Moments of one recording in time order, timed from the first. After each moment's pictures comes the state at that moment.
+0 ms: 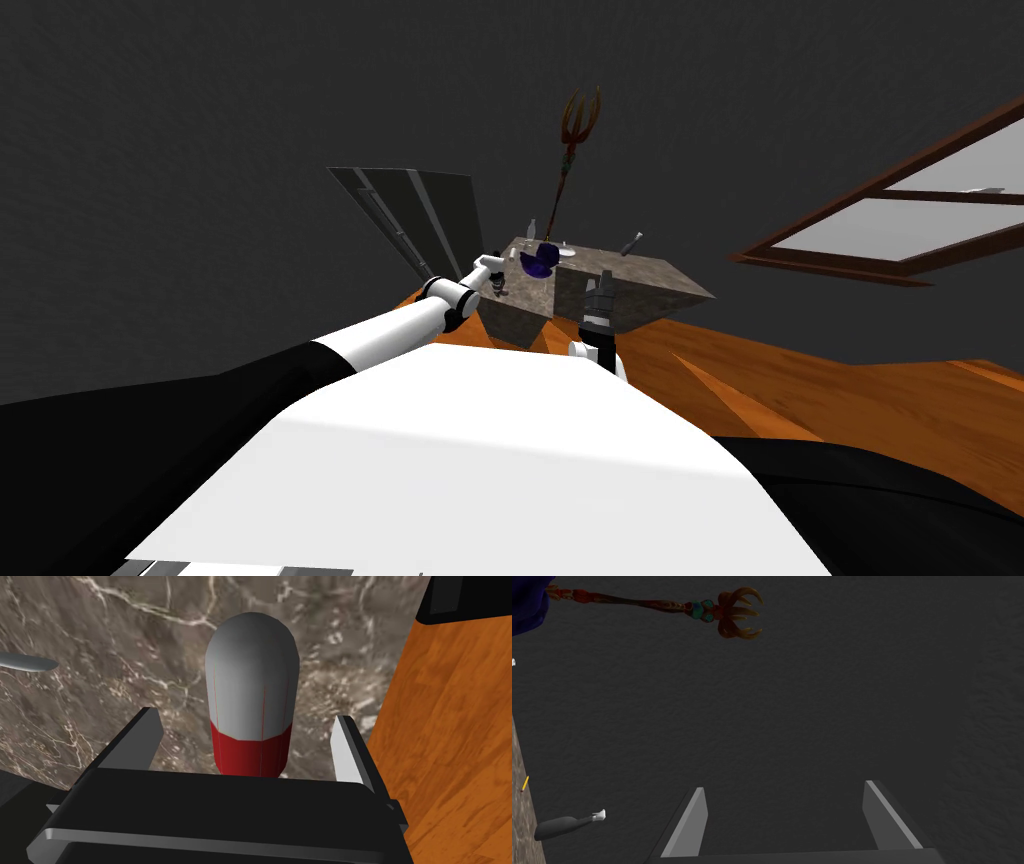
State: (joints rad) left arm -1.11 0.05 0.03 -0.48 0.19 1.29 0.01; right arm 0.49 -0.01 -0.03 -2.20 0.02 -0.40 0.08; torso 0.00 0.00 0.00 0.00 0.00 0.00
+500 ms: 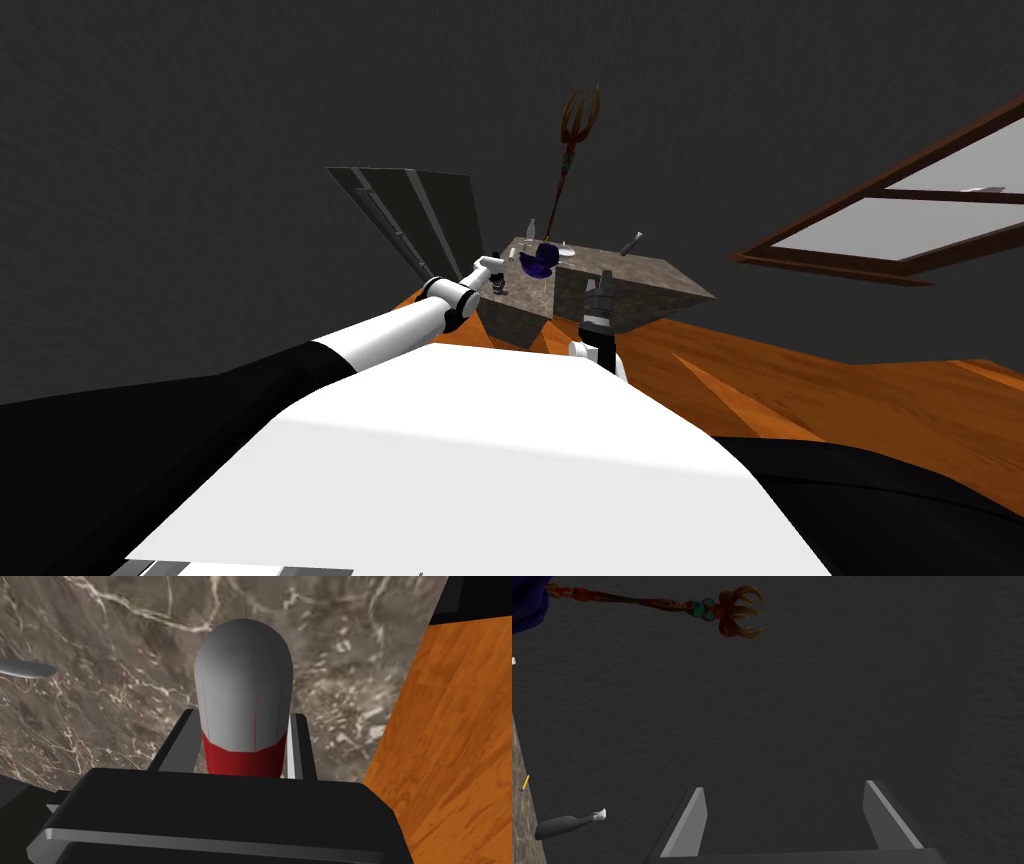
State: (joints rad) left arm -1.11 0.04 0.04 -0.46 0.19 1.26 0.01; right arm 0.49 -0.01 -0.03 -2.20 0.02 -0.40 0.08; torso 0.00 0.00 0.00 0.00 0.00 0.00
